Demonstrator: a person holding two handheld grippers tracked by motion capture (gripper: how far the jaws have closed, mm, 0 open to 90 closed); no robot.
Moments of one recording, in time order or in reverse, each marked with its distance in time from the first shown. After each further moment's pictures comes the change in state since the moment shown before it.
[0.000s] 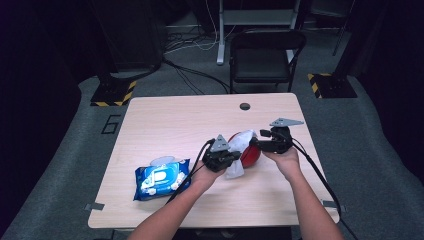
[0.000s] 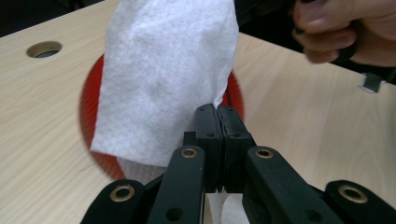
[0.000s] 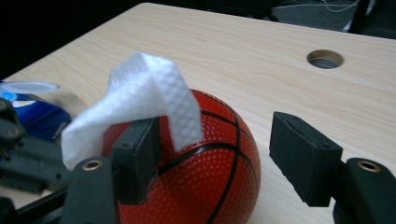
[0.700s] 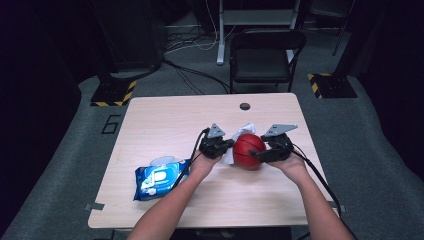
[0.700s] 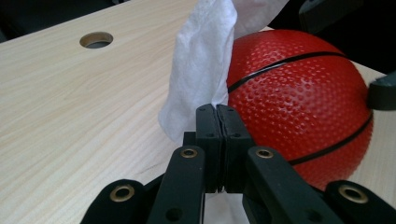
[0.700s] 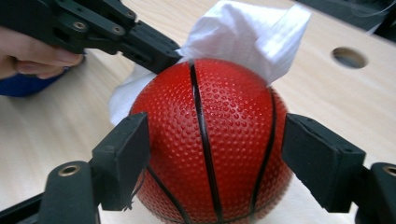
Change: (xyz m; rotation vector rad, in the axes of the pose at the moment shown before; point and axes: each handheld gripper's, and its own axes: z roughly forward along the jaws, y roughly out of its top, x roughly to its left) left arm 0.038 0.003 0.017 0.015 0.088 -0.078; right arm 0.019 -0.005 -0.013 0.140 0.046 -0.233
